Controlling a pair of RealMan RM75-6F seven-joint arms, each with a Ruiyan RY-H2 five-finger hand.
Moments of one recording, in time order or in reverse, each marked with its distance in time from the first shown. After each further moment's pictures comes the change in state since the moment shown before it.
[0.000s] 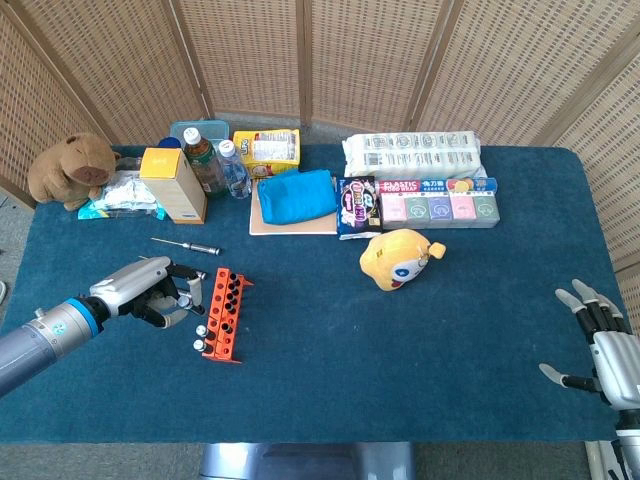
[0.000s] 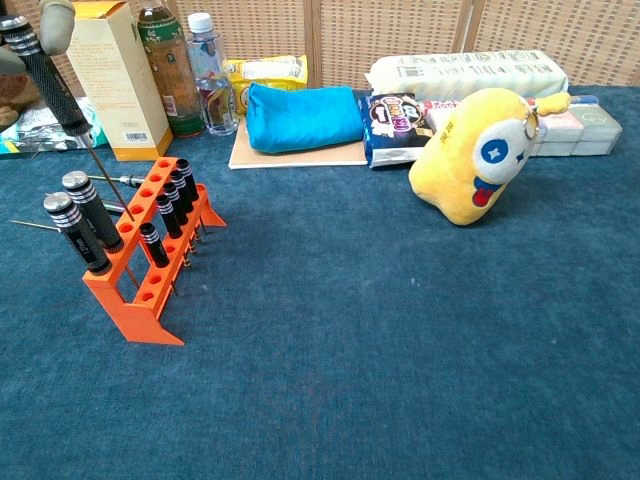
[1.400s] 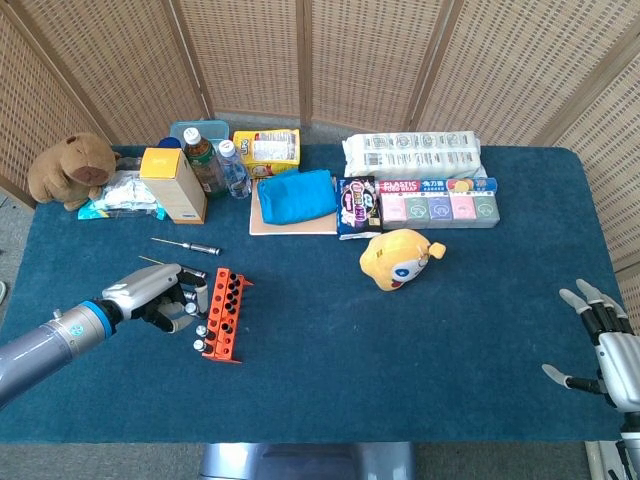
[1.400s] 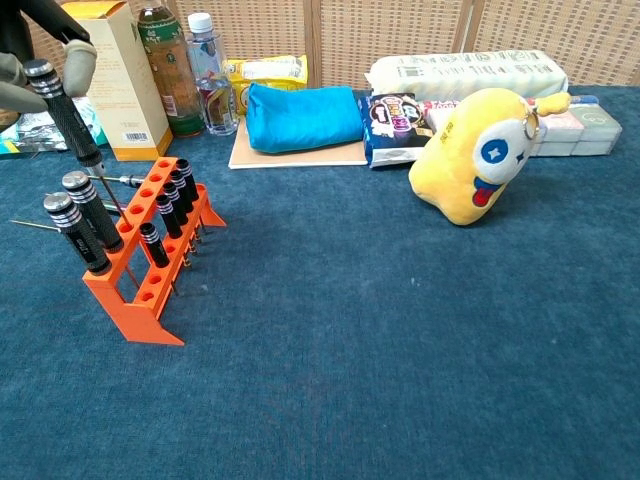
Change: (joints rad) left arm -0.025 -0.069 0.000 0.005 -0.156 -0.062 0.209; right arm -0.007 0.014 0.000 -0.001 -0.013 0.015 0.028
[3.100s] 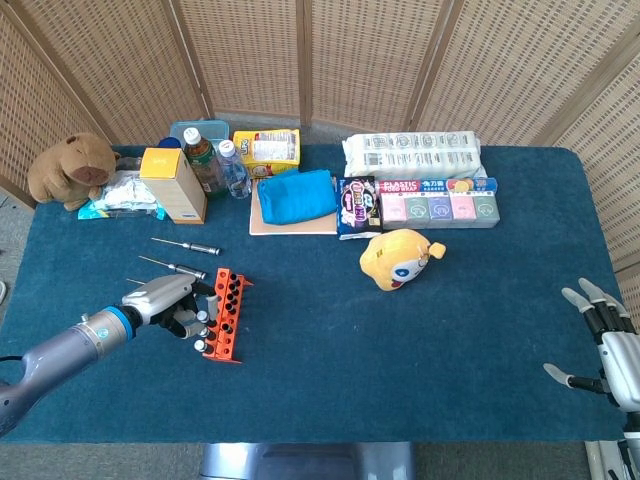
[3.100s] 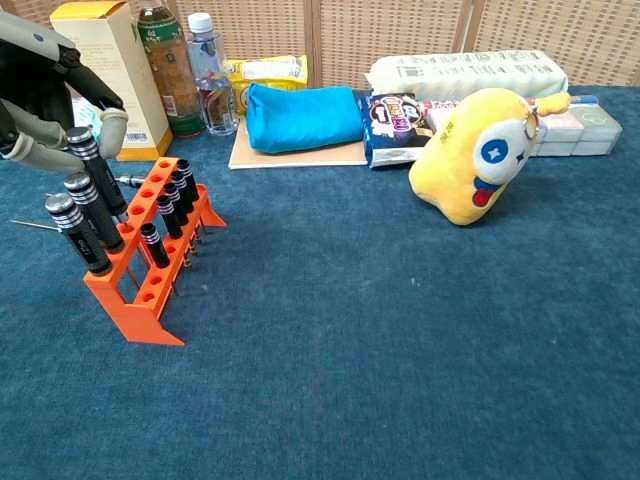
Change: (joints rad) left arm -0.016 -0.156 0.037 0.051 -0.216 0.000 0.282; right arm 0.000 0.010 0.002 -0.001 0.001 -0.001 0.025
